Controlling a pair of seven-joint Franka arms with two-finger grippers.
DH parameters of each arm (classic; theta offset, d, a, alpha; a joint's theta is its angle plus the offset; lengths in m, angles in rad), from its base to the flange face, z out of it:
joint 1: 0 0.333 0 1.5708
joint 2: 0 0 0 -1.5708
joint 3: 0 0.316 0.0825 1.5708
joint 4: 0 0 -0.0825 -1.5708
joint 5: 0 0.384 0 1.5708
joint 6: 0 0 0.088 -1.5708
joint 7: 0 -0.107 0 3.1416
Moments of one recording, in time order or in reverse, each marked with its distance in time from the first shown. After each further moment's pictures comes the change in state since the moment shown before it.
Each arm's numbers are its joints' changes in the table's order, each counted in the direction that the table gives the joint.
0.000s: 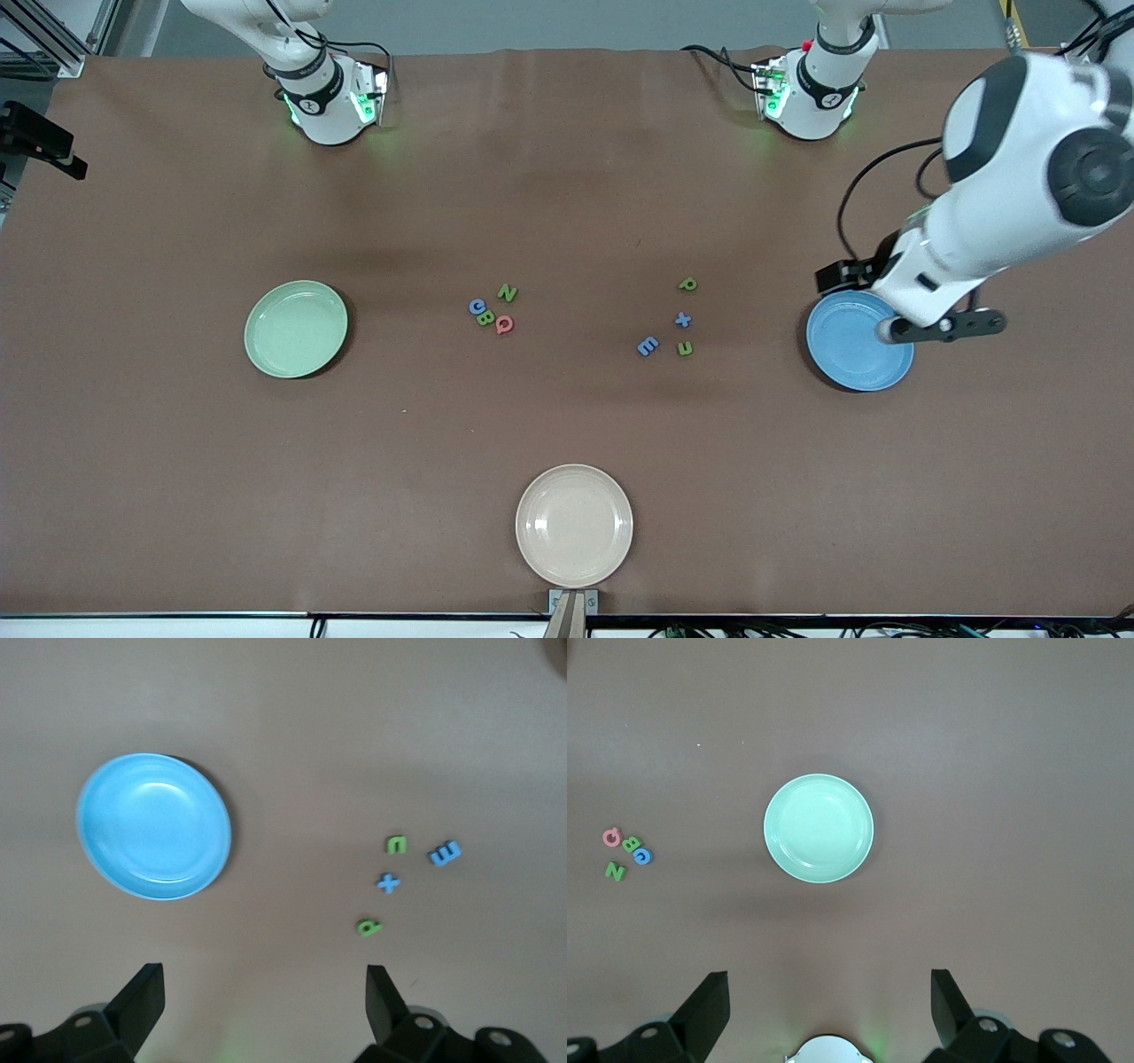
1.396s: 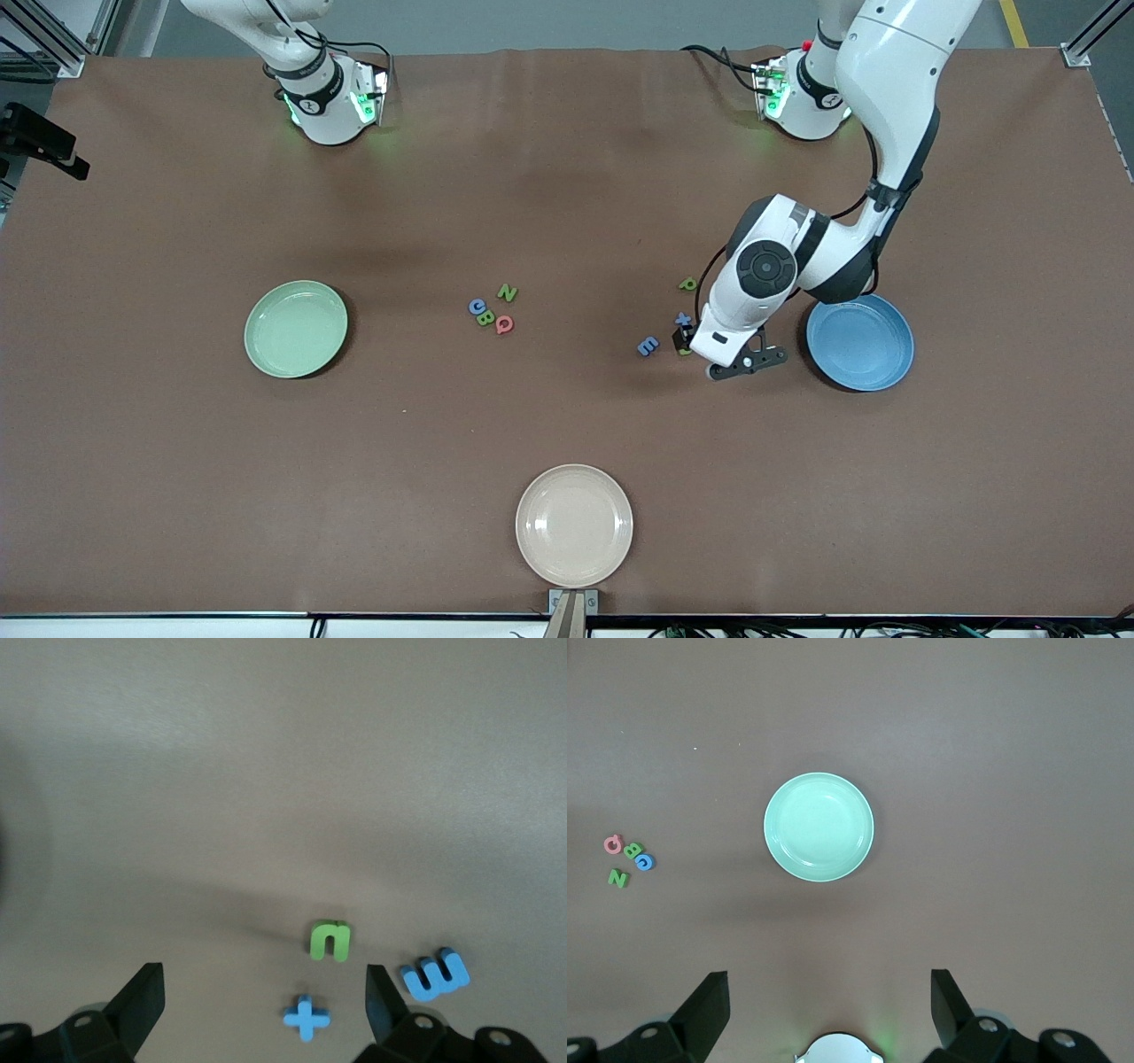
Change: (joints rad) left arm -0.192 -0.267 -0.006 -0.336 0.151 0.704 0.404; right arm 0.000 0.000 0.003 0.000 0.002 -0.006 -0.045
